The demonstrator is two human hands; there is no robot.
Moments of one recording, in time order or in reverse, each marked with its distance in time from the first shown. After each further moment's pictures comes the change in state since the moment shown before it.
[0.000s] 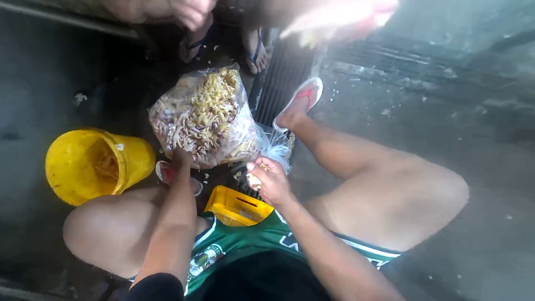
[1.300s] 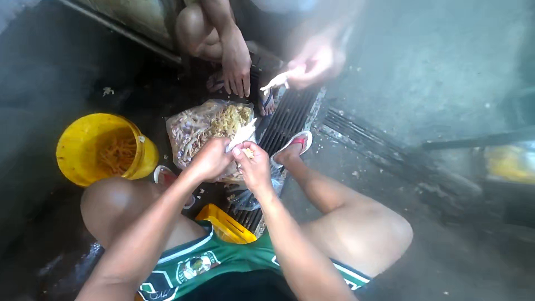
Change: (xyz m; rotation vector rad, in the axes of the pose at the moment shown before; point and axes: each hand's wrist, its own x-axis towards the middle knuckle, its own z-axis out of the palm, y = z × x) left_hand -0.169 0.028 -0.181 -0.453 -0.129 0.873; right_hand 0.040 -0.037 0.096 -0.430 -0.045 -0.338
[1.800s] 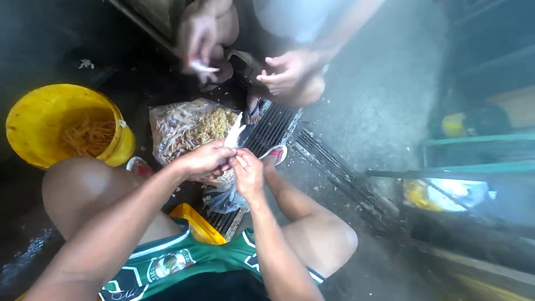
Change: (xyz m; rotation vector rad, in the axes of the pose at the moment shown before) left_hand -0.009 0.003 0.007 -0.835 -0.343 -0.055; right_hand -0.010 -0.007 -0.022 -0.345 -0.065 -0.315
